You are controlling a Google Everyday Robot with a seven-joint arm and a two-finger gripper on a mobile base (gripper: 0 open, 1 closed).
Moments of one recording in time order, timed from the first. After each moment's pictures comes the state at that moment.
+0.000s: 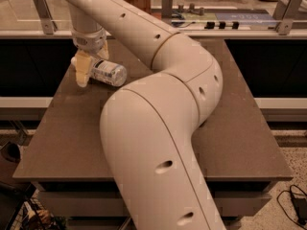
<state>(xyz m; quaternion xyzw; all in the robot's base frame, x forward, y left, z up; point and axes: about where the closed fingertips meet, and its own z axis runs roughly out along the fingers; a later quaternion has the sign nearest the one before) 0.695 0.181 0.841 -0.58 0.81 0.02 0.08</state>
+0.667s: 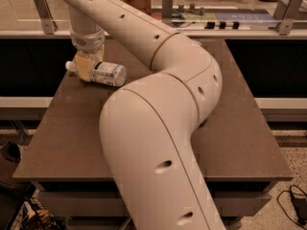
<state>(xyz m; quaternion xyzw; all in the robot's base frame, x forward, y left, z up) 0.702 0.190 0.836 -0.58 0.81 0.02 0.09</state>
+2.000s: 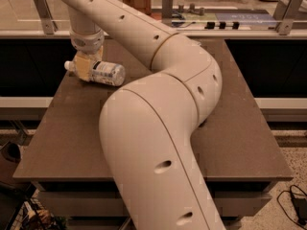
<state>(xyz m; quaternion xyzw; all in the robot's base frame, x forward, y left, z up) 0.706 0.193 0.835 -0.58 0.81 0.03 0.10</state>
